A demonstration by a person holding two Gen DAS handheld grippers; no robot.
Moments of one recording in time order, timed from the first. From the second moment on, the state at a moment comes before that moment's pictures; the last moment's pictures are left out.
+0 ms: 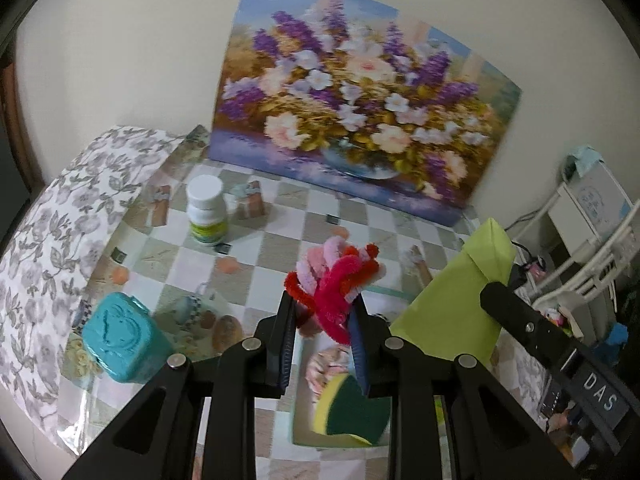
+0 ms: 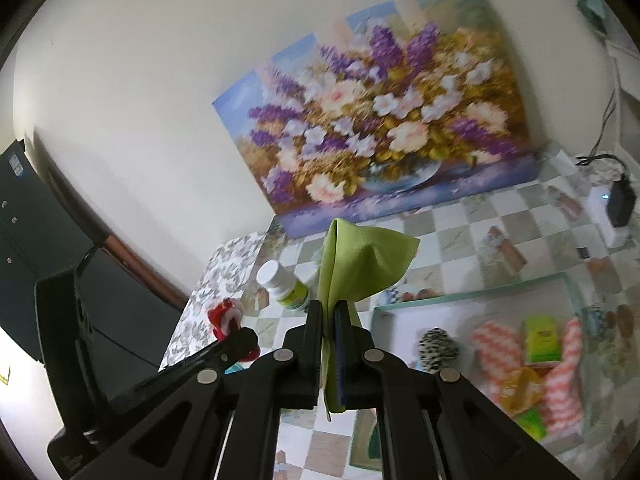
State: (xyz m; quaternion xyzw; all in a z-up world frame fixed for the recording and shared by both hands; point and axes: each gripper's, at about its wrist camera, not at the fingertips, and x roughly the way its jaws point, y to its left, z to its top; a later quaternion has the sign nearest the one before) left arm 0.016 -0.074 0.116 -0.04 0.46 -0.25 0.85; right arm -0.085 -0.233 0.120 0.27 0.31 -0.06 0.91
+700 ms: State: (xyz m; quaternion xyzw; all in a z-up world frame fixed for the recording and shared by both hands) left arm -0.034 -0.159 0.056 0.08 0.51 -0.30 0.80; right arm -0.156 -0.321 0.108 0.32 0.32 -0.19 0.87
